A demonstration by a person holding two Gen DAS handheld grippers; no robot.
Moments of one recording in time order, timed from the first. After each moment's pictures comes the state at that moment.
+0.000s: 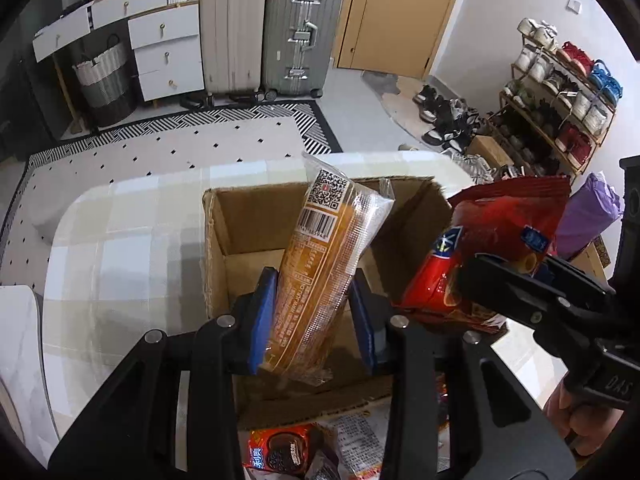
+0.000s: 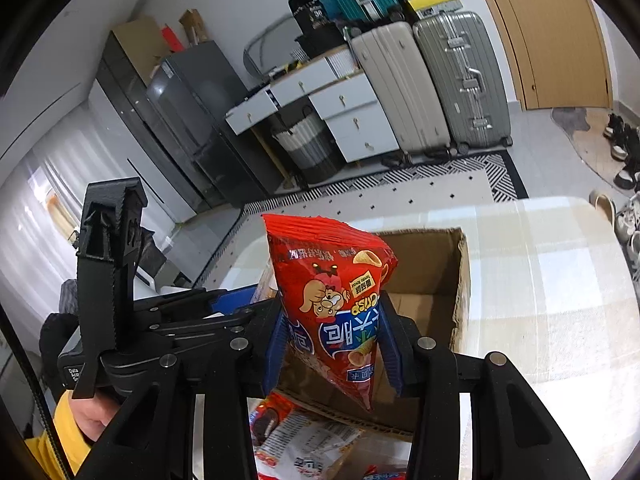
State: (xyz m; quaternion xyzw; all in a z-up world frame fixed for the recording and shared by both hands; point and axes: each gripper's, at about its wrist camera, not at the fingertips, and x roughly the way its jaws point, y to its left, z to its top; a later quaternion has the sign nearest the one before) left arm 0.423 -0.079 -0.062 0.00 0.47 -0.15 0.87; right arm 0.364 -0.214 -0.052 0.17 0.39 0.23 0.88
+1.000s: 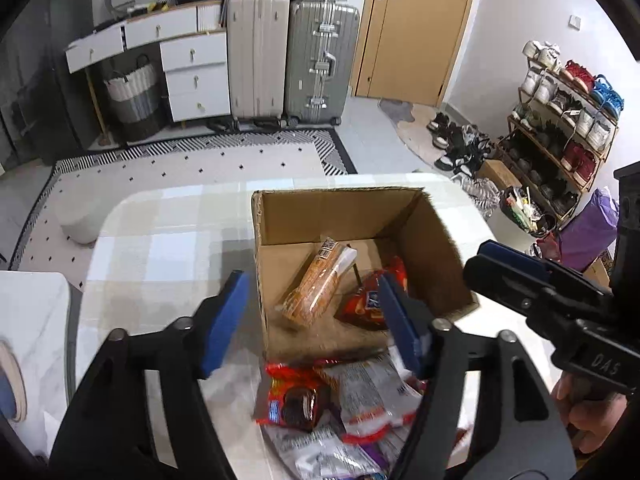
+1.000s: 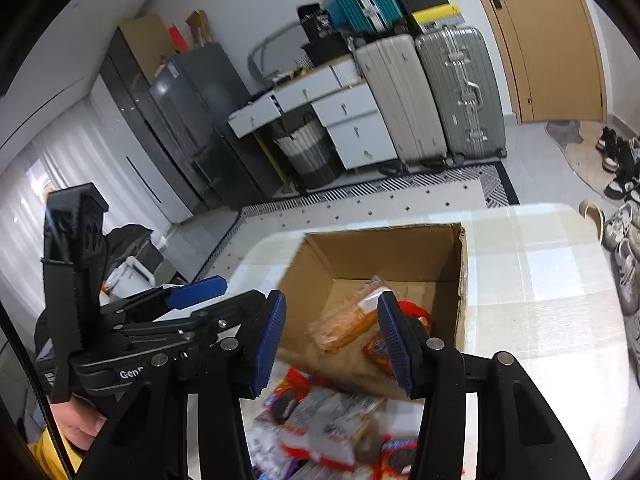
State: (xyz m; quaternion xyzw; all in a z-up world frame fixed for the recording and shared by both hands) left arm 0.313 -0.039 -0.019 0.00 0.41 -0.11 0.90; right arm 0.311 -0.207 -0.019 0.16 0.36 0.22 0.89
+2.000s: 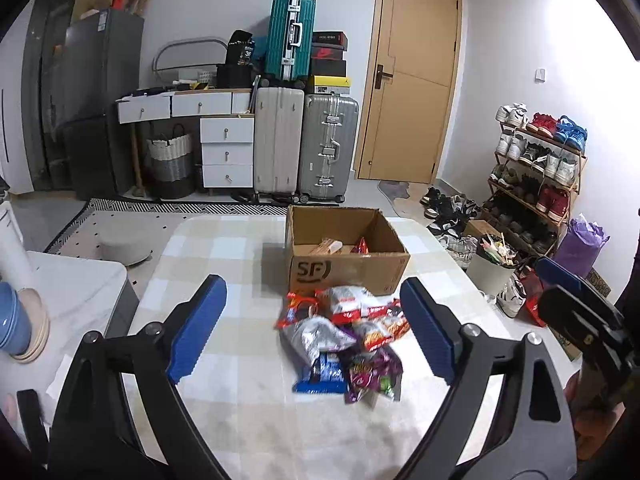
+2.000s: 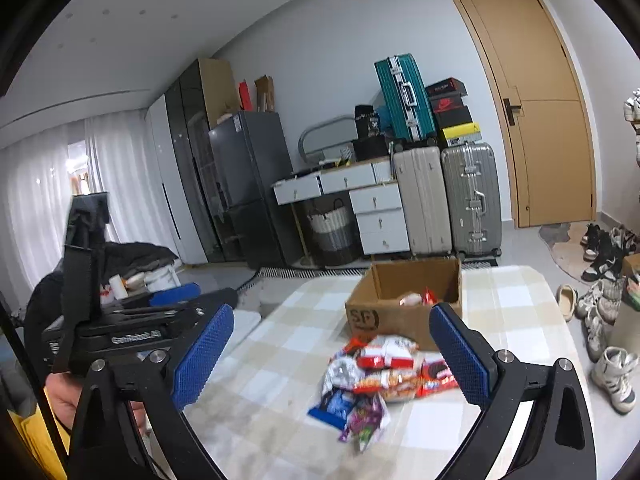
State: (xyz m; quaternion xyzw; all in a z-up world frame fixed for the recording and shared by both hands) left arm -0.033 0.053 0.063 -0.03 0.25 -0.09 0.96; right arm 0.019 -0.180 0.037 0.10 0.18 0.21 0.95
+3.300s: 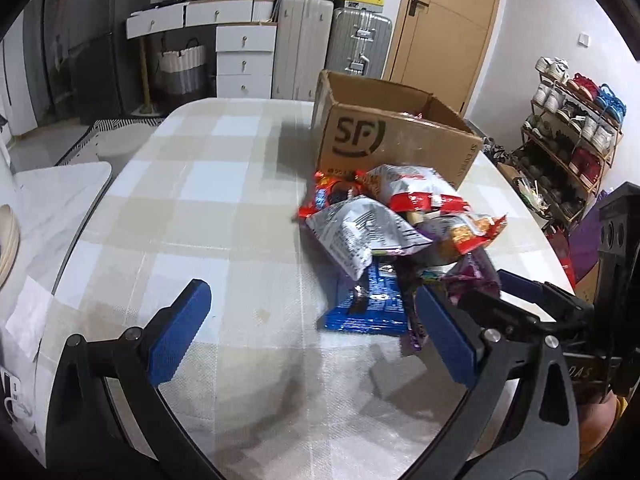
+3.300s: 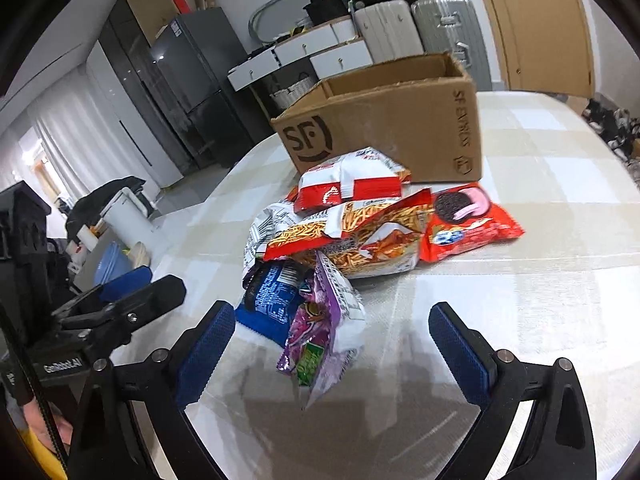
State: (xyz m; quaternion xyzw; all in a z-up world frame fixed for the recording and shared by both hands) left arm 0.082 0.041 -0.130 -0.05 0.40 -0.06 0.92; right arm 0.140 -0.158 -0.147 0.13 0.41 0.21 0.88
